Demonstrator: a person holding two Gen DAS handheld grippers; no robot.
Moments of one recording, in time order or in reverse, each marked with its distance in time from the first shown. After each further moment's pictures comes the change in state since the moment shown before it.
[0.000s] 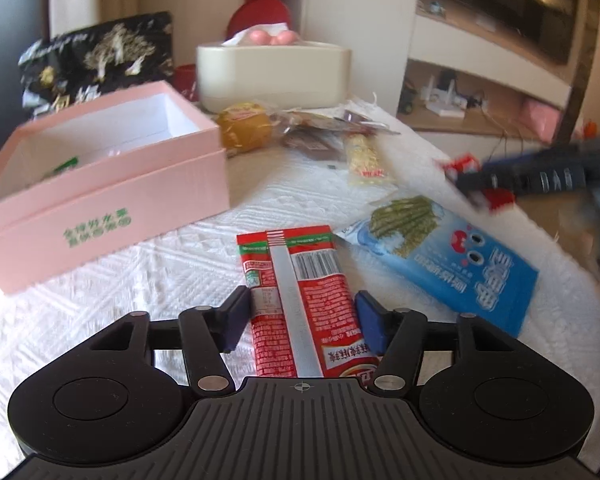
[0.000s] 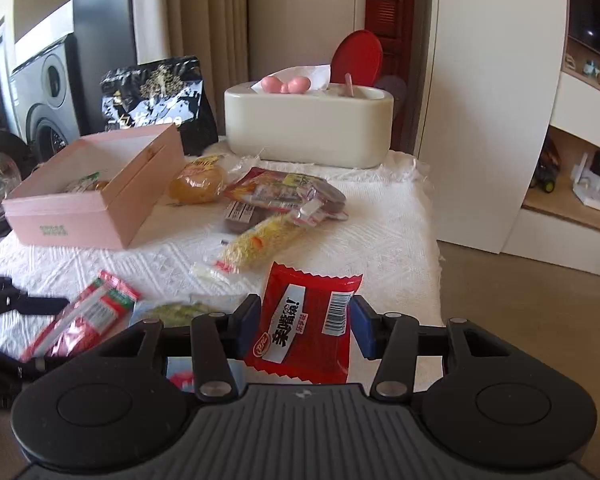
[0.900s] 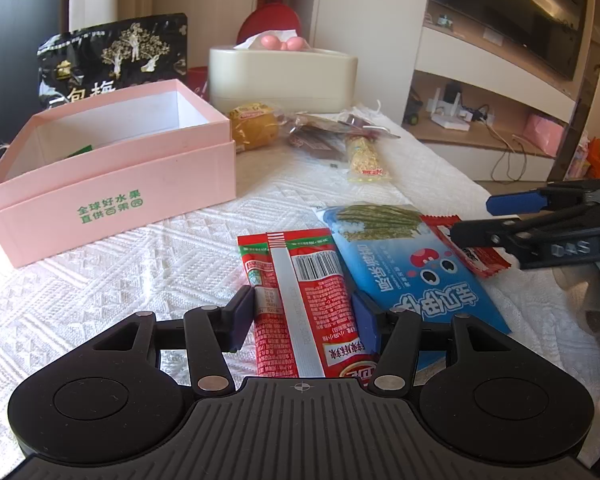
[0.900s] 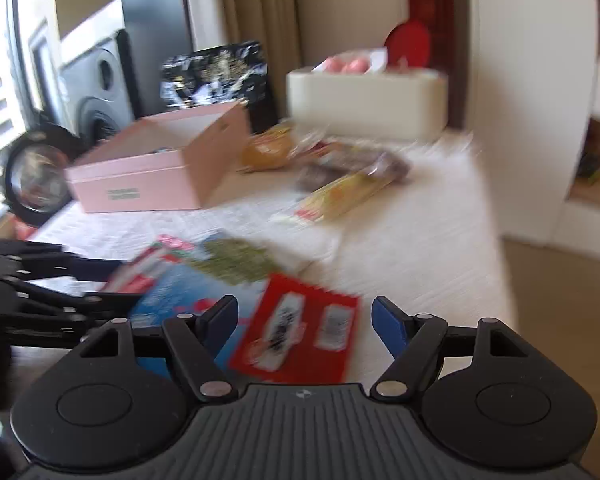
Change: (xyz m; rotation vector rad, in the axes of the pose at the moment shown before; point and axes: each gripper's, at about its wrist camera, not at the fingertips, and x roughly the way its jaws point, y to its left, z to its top) left arm -0.011 -0.004 -0.013 -0.009 -0.029 0.027; right arm -0.008 0.028 -0.034 -0.020 -0.020 0.039
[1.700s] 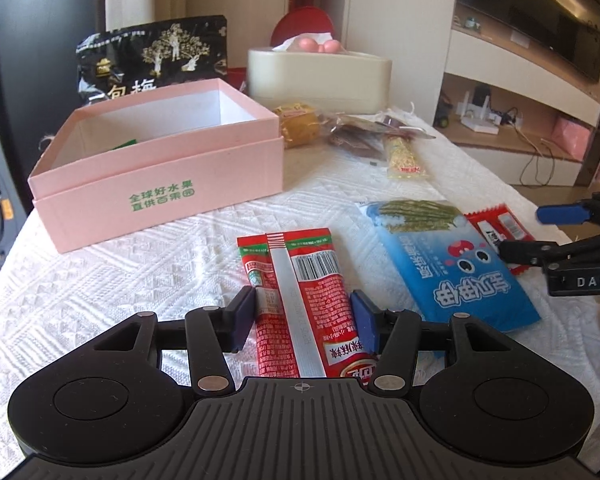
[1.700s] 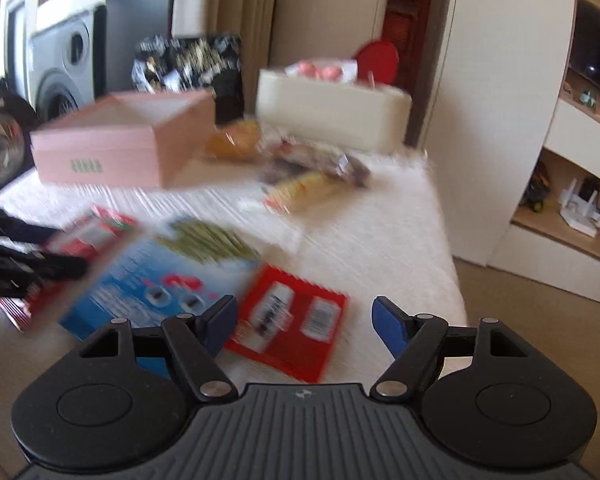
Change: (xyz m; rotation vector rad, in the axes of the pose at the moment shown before) left arm -0.013 0.010 -0.008 -0.023 -0.008 0.098; right arm -0.008 0.013 -0.018 -0.089 0.008 -0.144
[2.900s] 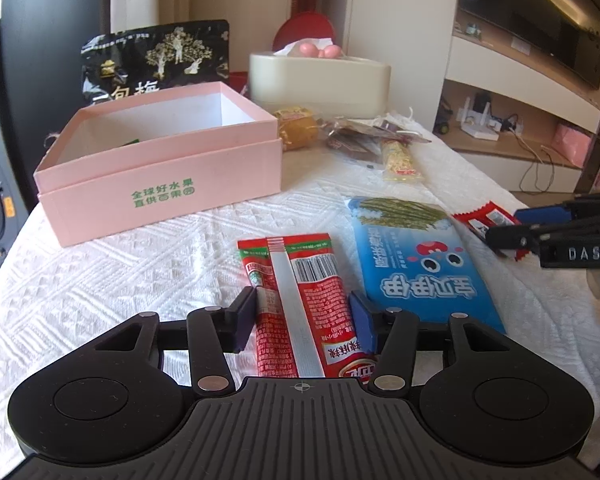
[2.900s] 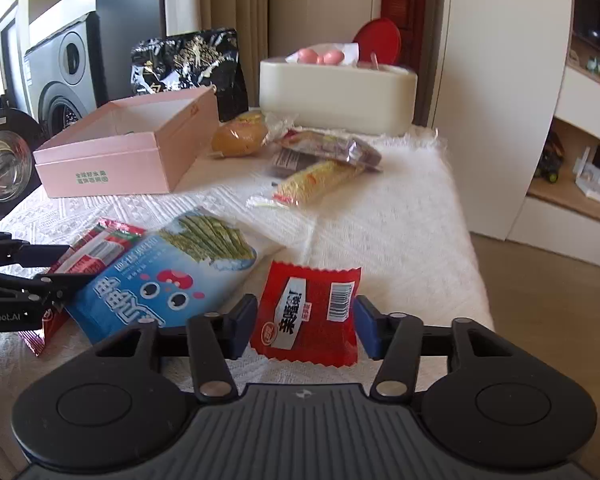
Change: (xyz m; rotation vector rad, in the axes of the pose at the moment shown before) left arm -0.012 -0.002 -0.006 -0.022 -0.020 -0.011; right arm -0.004 0.002 0.012 0.080 0.014 0.080
